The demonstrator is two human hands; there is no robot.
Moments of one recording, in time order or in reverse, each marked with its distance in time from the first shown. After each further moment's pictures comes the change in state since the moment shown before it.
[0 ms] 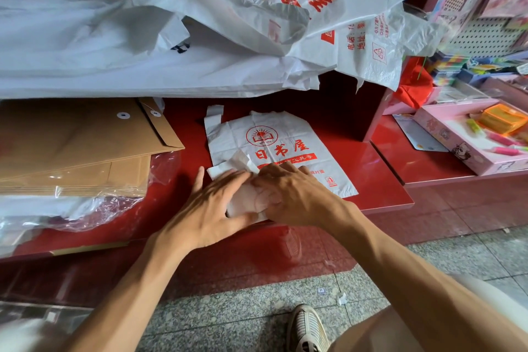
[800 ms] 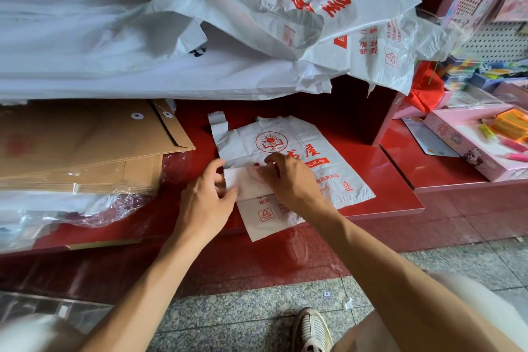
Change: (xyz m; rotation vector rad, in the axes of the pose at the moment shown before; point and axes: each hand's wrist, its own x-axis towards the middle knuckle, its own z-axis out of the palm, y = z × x) left_hand -0.004 0.002 0.001 -0.273 0.445 -0.394; right_hand 0.036 -0.015 0.011 0.366 0.301 0.333
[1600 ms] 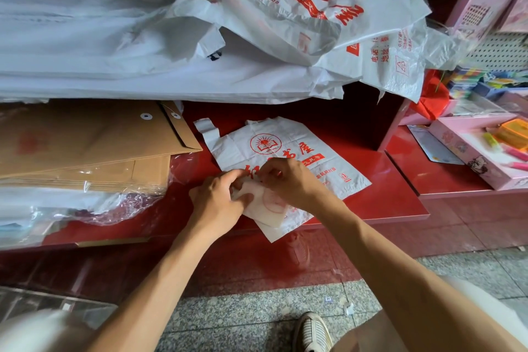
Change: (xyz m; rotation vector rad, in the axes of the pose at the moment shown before) left_hand 0.009 -0.002 0.002 -0.015 -0.147 -0.015; right_hand 0.007 -0.008 -0.007 0.187 -0.169 -0.086
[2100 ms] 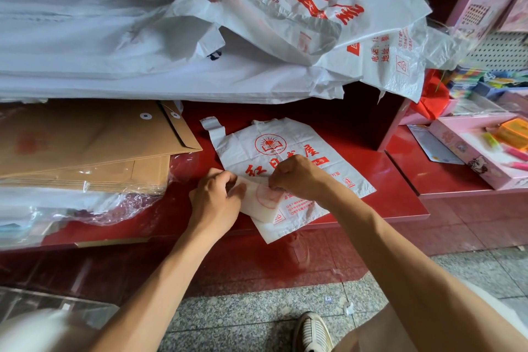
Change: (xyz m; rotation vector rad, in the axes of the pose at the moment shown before) left_hand 0.001 -0.002 0.004 -0.005 0.113 -0.036; right_hand 0.002 -0.006 -0.020 0.016 -0.161 0.265
